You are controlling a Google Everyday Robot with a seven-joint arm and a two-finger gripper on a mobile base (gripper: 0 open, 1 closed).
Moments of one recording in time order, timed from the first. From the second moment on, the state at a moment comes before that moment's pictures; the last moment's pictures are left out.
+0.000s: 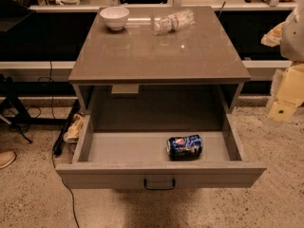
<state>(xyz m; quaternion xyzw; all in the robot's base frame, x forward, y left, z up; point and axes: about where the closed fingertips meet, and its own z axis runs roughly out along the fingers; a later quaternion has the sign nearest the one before) 0.438 -0.217 0.976 -0.60 0.78 -0.03 0.16</state>
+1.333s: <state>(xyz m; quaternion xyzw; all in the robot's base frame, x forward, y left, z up) 0.507 -0.219 0.880 -0.64 0.75 0.06 0.18</state>
